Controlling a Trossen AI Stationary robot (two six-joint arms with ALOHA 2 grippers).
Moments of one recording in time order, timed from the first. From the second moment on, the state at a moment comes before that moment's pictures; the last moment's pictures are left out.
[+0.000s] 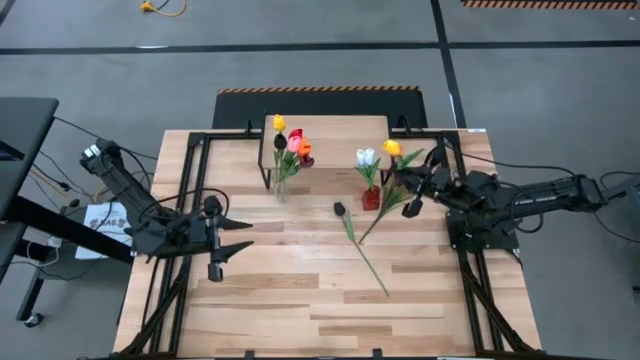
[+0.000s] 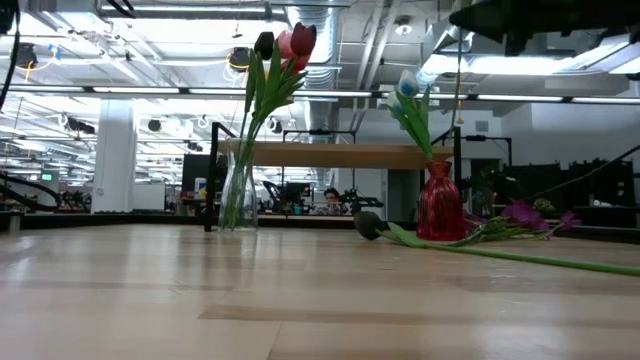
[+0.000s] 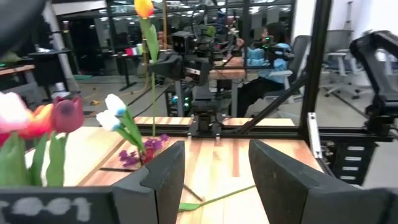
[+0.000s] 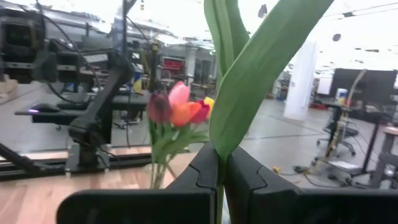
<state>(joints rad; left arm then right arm) -0.80 0.84 0.66 0.18 -0.95 0.00 0.06 0.64 0.38 0.45 0.47 -0.24</state>
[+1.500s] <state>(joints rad) -0.85 0.84 0.66 0.10 -1.06 -0.10 0.00 0.86 0.37 0.54 0.45 -0.15</state>
